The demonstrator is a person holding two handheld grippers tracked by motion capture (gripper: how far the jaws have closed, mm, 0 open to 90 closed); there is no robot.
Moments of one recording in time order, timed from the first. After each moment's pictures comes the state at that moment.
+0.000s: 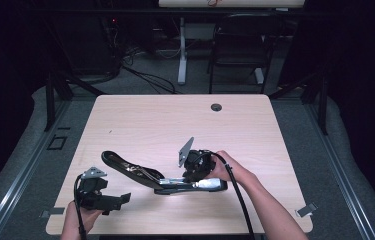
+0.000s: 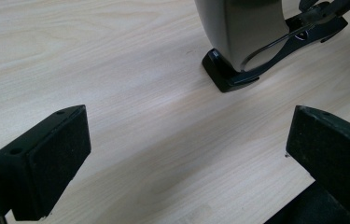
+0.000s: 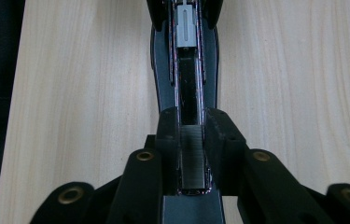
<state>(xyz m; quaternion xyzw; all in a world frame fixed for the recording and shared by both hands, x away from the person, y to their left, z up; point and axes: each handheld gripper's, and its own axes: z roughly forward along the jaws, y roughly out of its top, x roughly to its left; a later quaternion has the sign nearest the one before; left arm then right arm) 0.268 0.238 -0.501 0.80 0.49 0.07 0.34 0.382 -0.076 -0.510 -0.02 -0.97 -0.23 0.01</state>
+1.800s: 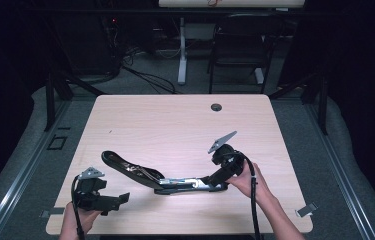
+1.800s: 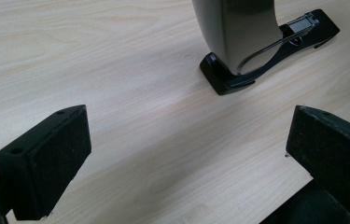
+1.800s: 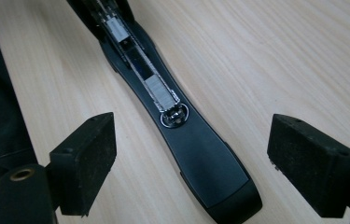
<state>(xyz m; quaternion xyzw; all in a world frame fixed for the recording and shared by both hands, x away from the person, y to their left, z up) 0.265 0.241 -0.499 0.79 0.49 0.07 0.36 0.353 -0.152 -0.478 -0.29 -0.91 -0.30 -0.02</state>
